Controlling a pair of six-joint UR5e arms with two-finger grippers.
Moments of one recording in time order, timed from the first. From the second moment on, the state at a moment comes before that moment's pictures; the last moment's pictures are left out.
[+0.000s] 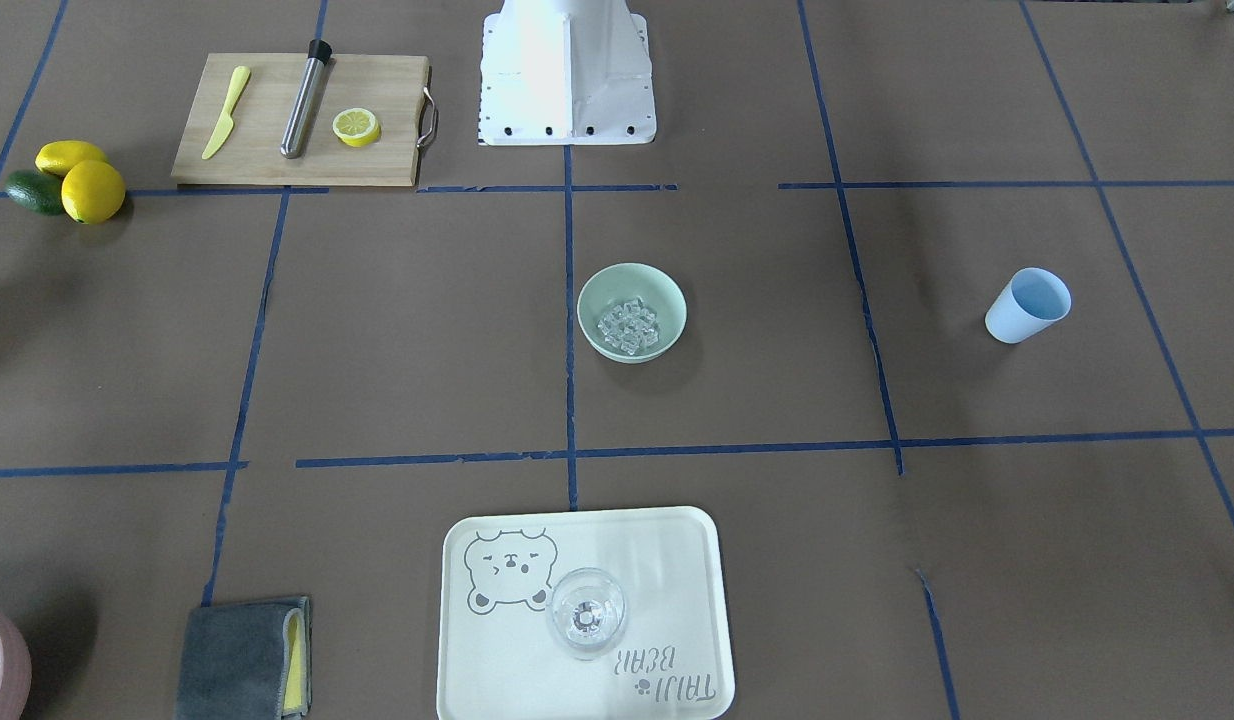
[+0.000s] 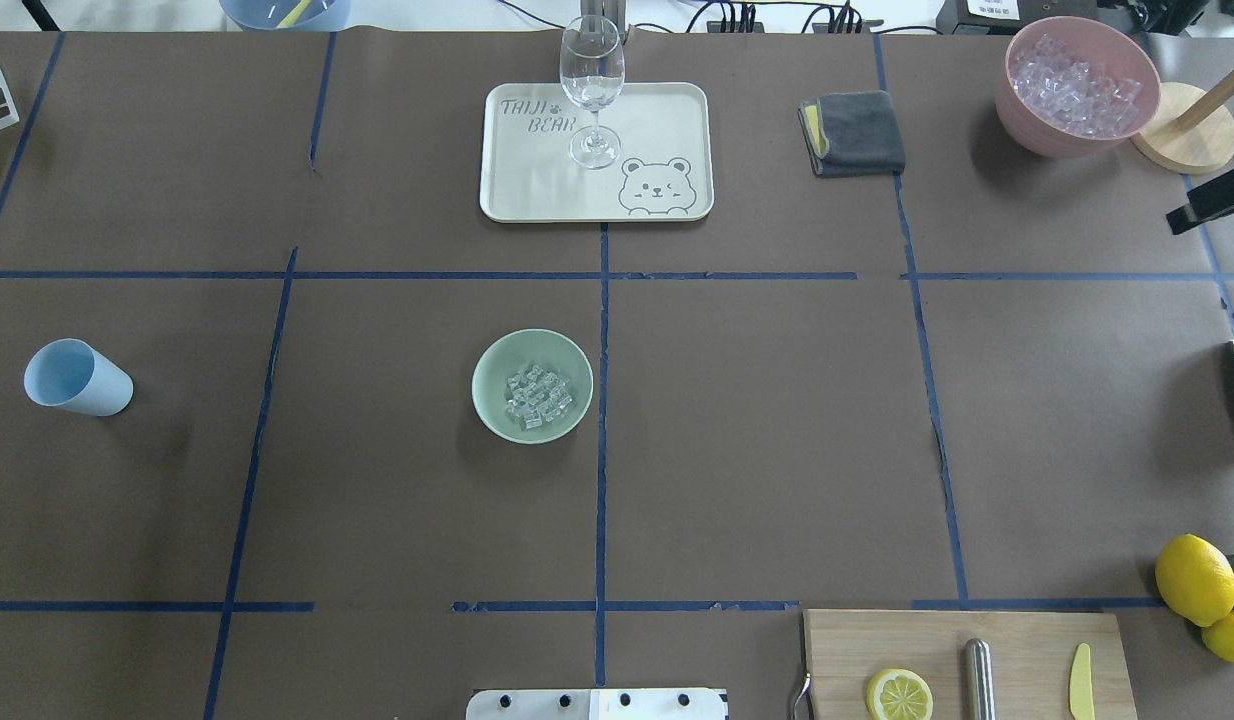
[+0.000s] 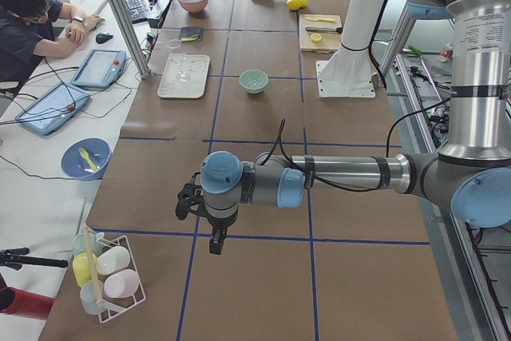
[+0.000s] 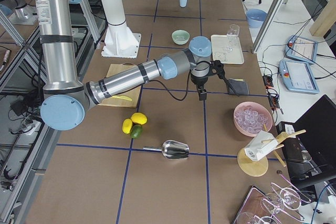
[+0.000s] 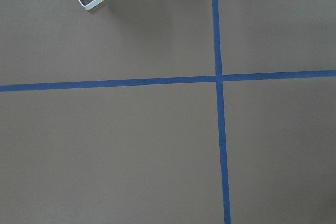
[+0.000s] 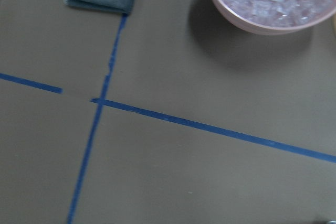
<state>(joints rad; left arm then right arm) -1.63 -1.51 -1.64 -1.65 -2.34 0.15 1.28 -1.47 1.93 -1.54 2.35 0.33</state>
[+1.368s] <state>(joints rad) -1.63 -1.51 -1.64 -1.66 -2.34 0.18 0.45 -0.86 1.68 -1.54 1.73 1.38</state>
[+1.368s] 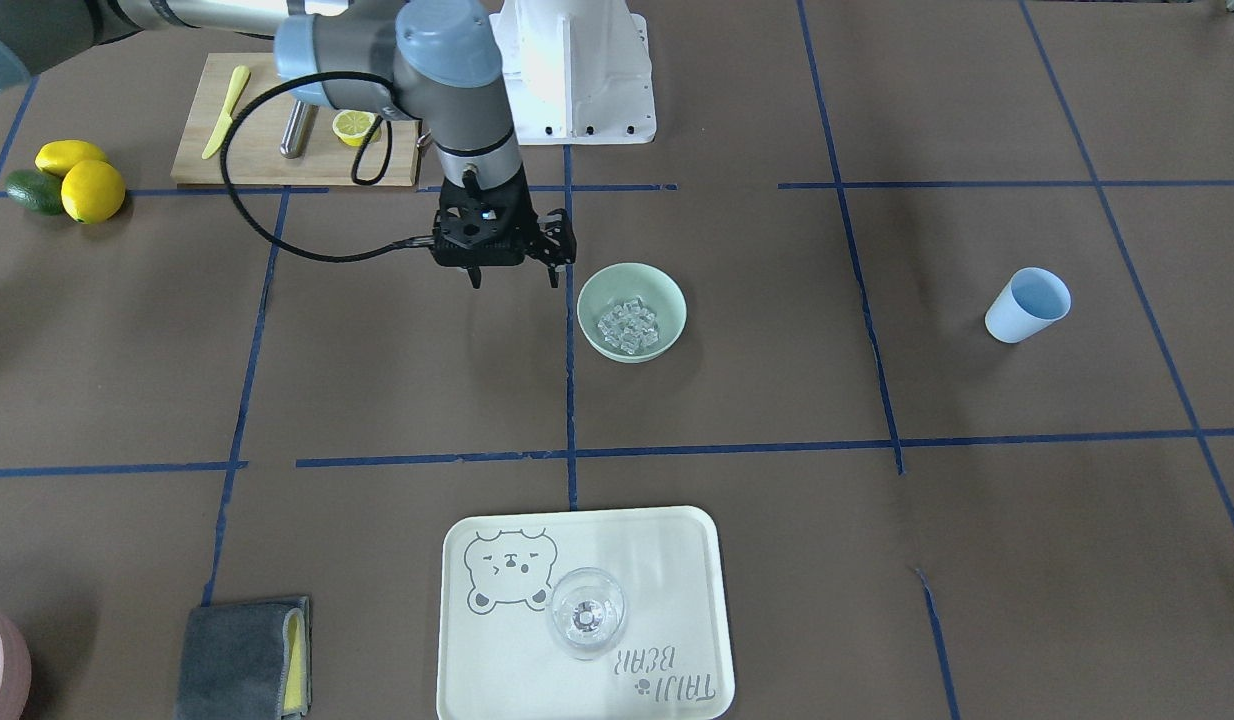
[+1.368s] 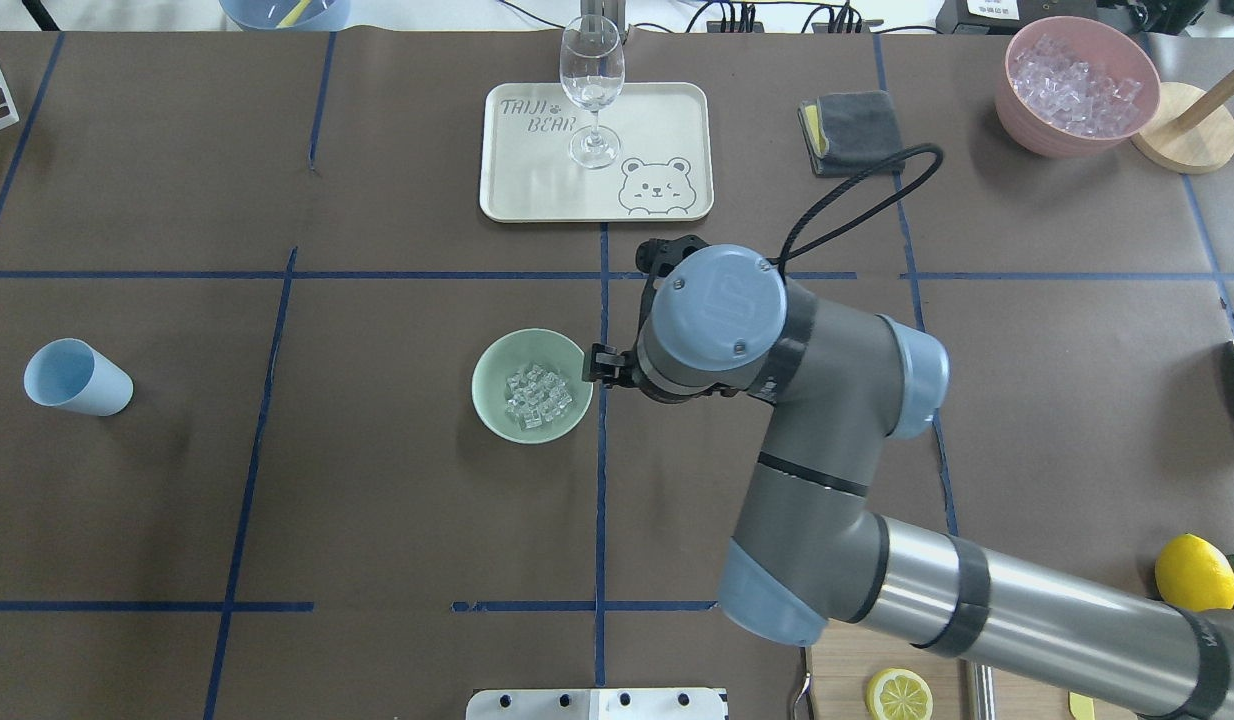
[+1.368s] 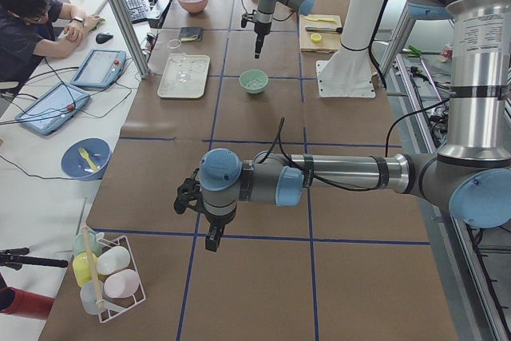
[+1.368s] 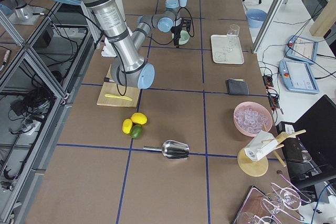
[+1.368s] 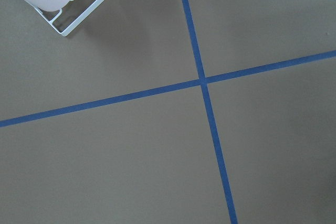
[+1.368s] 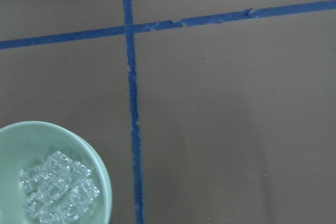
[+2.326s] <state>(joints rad) -1.63 -1.51 -1.64 -1.66 -2.34 0.18 0.42 -0.75 1.51 -1.52 1.71 1.40</state>
